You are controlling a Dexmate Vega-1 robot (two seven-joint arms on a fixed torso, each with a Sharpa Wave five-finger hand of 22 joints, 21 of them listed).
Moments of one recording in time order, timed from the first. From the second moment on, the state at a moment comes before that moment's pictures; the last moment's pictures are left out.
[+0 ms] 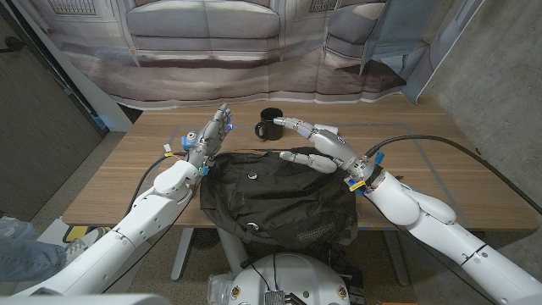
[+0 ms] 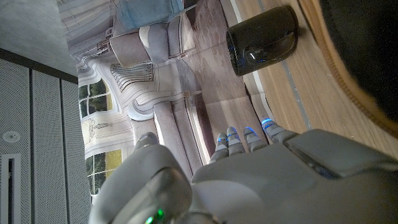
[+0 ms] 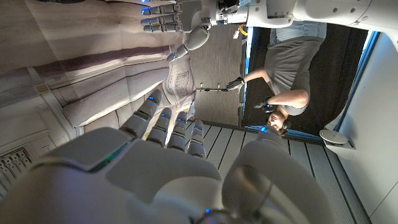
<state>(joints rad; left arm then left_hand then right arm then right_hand) 1.05 0.66 0.32 -1.66 -0.66 -0.17 0.07 0.37 -0.03 0.05 0.10 0.42 -0.04 0.04 0.20 0.18 -0.04 -0.02 0.20 0.18 -0.10 0.01 0.19 0.18 -0.09 -0.03 0.20 0.17 -1.17 -0.70 -0.34 -1.92 -0.51 0.66 -0.22 0.29 -0.01 0.02 -0.04 0.35 0.11 -0.09 0.19 0.19 0.13 -0.02 0.22 0.18 0.12 0.05 0.19 0.18 0.25 0.05 0.22 0.18</state>
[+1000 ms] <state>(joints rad) 1.06 0.67 0.30 -1.69 -0.67 -0.18 0.07 0.37 -0.03 0.04 0.10 0.42 -0.04 0.04 0.20 0.18 -0.04 -0.02 0.20 0.18 -0.10 0.00 0.19 0.18 -0.09 -0.03 0.20 0.17 -1.16 -0.78 -0.38 -2.01 -0.68 0.55 -0.25 0.32 -0.01 0.02 -0.06 0.36 0.10 -0.10 0.19 0.19 0.12 -0.01 0.22 0.18 0.11 0.04 0.19 0.18 0.27 0.12 0.22 0.18</state>
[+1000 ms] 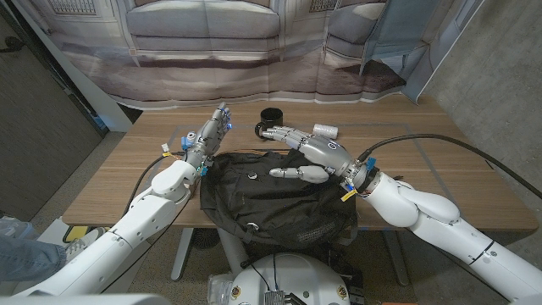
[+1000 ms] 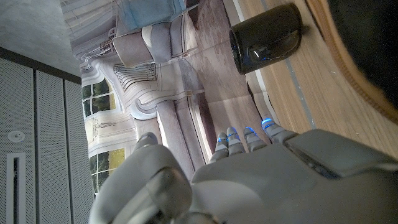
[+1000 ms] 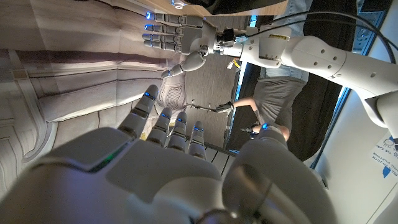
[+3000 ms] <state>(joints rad) 1.05 0.68 0.29 -1.68 -0.67 -0.17 0.07 0.38 -0.02 0.02 0.10 0.42 -0.04 0.04 0.20 0.18 -0.04 -0.02 0.20 0.18 -0.10 0.00 0.19 0.18 -0.09 -0.03 0.20 0.17 -1.06 -0.86 -0.52 -2.07 -0.87 0.37 -0.17 0.39 -0.01 0.04 -0.10 0.36 0.09 -0.10 0.19 0.19 0.11 -0.01 0.22 0.19 0.10 0.04 0.18 0.18 0.28 0.14 0.21 0.18</state>
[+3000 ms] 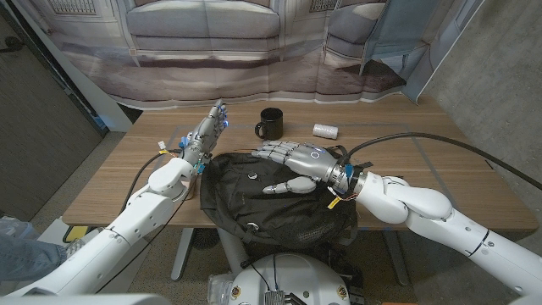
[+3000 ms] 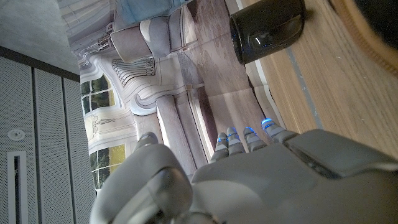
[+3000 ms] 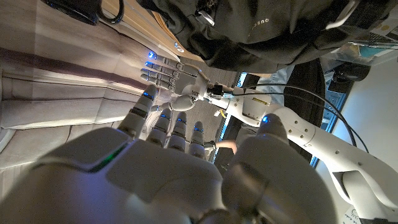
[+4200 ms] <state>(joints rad) 1.05 0.68 0.30 -1.69 -0.67 -0.15 0.08 0.38 -0.01 0.02 0.10 0.42 -0.04 0.04 0.20 0.18 -0.04 -0.02 0.20 0.18 -0.11 0.01 0.19 0.18 -0.10 -0.03 0.20 0.17 -1.04 -0.90 -0.59 -2.04 -0.88 0.32 -0.10 0.41 -0.01 0.04 -0.11 0.36 0.09 -0.10 0.20 0.19 0.12 0.00 0.22 0.19 0.10 0.04 0.18 0.18 0.28 0.14 0.21 0.18</state>
